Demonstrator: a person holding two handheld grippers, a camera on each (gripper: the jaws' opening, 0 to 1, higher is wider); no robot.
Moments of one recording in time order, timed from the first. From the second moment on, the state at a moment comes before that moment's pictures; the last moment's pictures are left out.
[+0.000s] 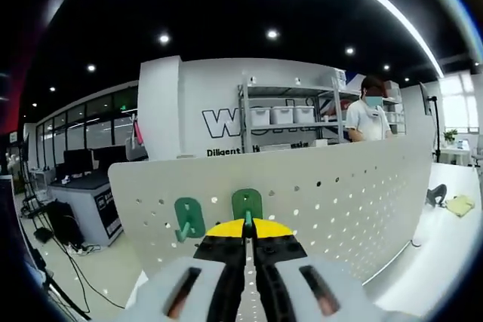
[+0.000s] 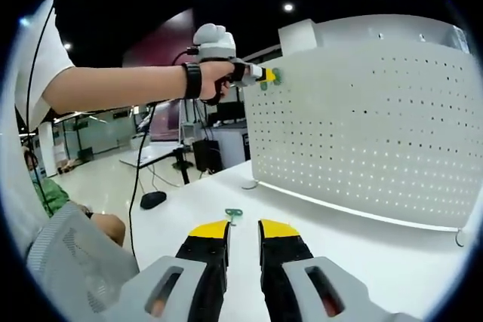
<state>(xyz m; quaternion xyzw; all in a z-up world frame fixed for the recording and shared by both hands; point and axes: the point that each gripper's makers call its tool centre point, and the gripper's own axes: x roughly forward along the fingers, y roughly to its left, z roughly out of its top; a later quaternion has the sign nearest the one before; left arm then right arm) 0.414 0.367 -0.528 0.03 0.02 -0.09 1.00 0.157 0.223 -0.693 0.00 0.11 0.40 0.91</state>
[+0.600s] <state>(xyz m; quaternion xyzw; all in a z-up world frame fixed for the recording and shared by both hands) 0.420 0.369 -0.533 0.03 0.04 -0.08 1.00 0.154 0.226 -0.696 0.00 0.12 0.40 0.91</state>
